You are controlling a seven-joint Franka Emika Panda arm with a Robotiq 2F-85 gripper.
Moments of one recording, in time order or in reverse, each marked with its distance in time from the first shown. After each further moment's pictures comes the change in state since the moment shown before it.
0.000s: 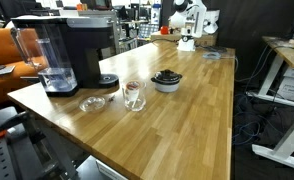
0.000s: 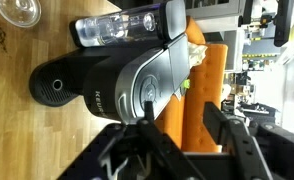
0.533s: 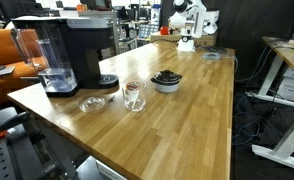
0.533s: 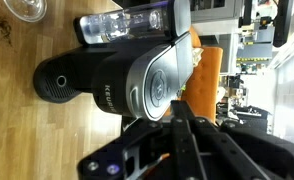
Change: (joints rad) arm -0.035 0.125 0.035 0.146 0.002 -0.043 0.007
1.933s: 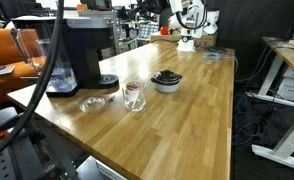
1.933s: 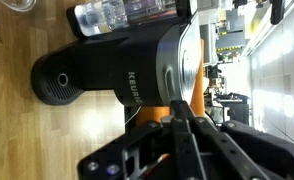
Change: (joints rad) arm -0.022 0.255 0.055 0.179 0.061 0.000 0.099
